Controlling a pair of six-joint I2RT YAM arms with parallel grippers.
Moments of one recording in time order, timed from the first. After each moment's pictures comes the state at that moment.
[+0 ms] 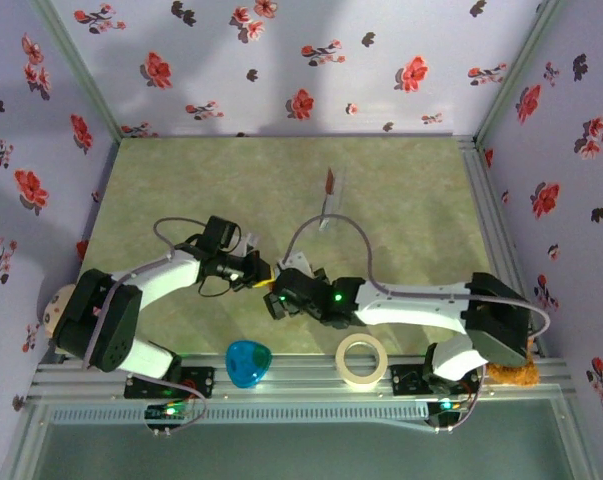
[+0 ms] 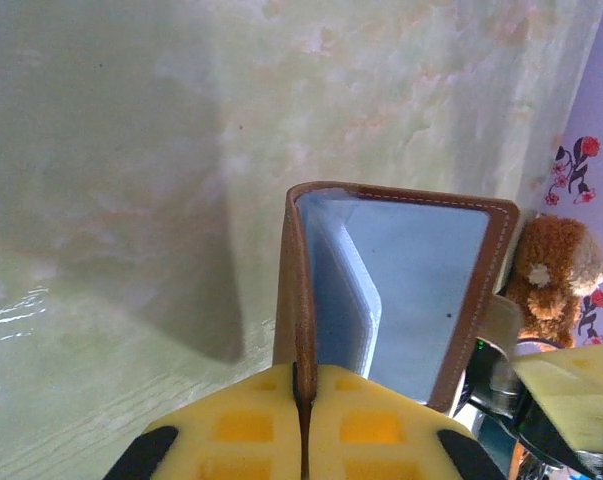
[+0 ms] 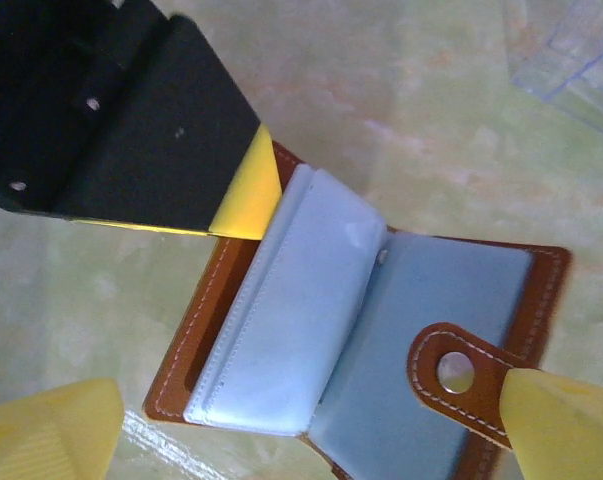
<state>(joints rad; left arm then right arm) -0.49 1.46 0.70 -0.27 0.68 -0.74 1.26 1.52 0.94 -0.37 0.39 0.63</state>
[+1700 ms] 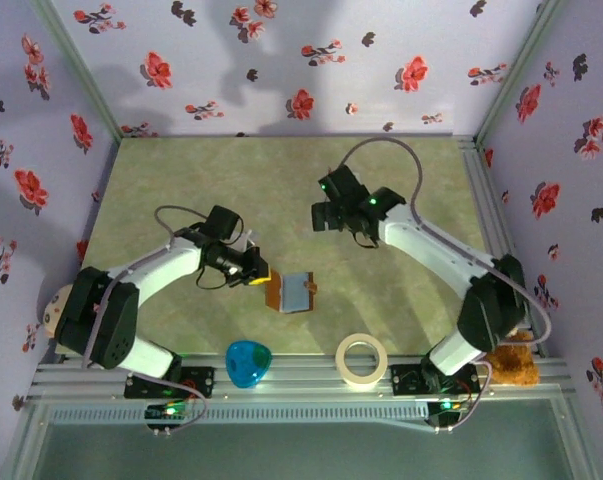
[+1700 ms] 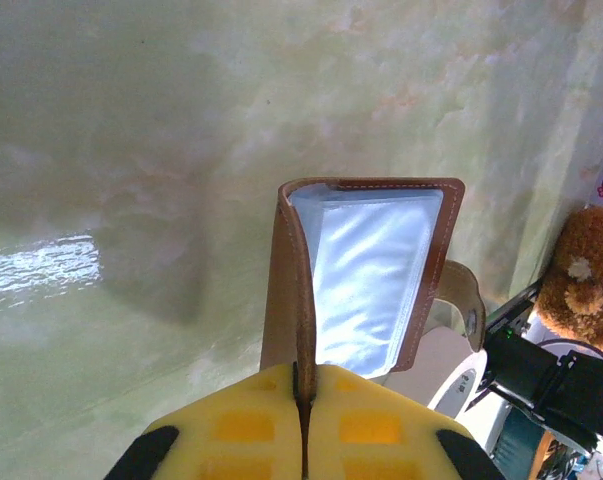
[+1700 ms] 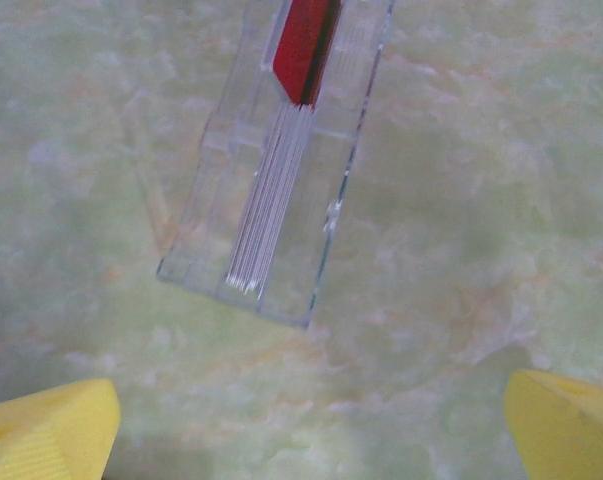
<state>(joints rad) -0.49 1.47 0.84 -0.55 0.62 -0.66 0.69 1.62 1.39 -0.80 0.28 0.48</state>
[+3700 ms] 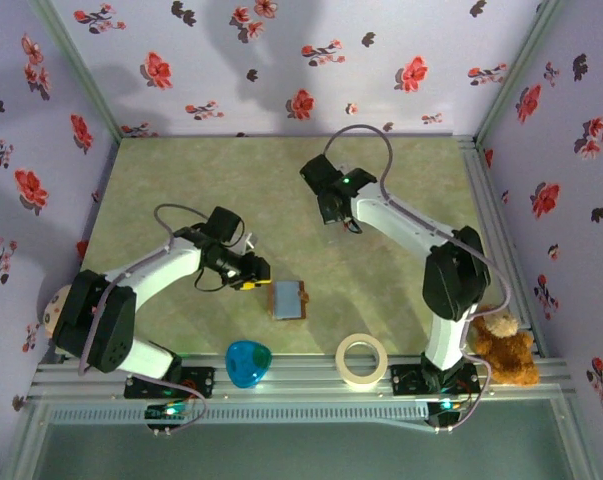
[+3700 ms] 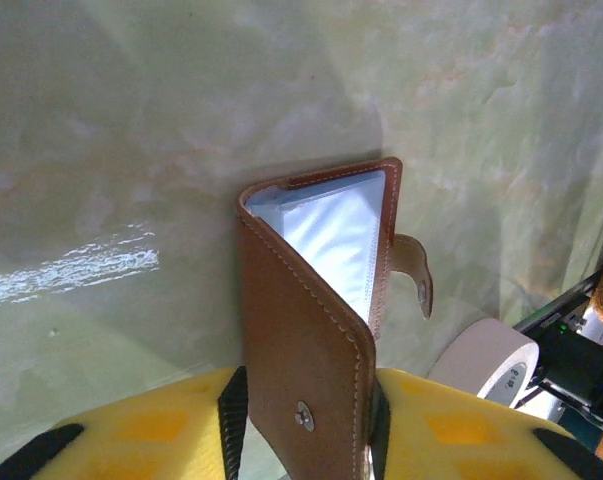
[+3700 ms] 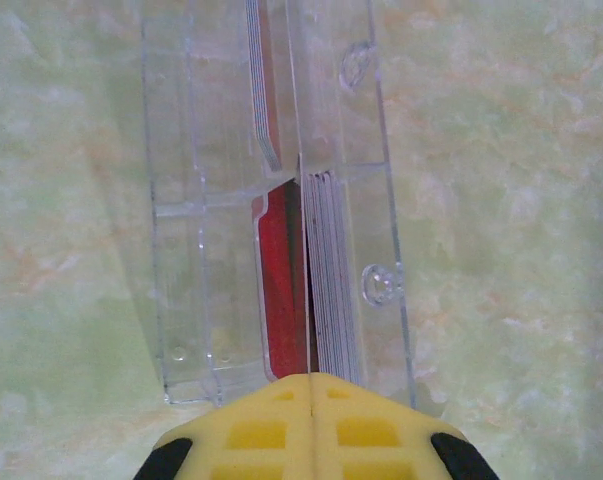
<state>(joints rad) -0.51 1.46 0.86 -0.64 0.55 -0.59 0.69 1.83 1.61 -0.96 0.46 0.42</state>
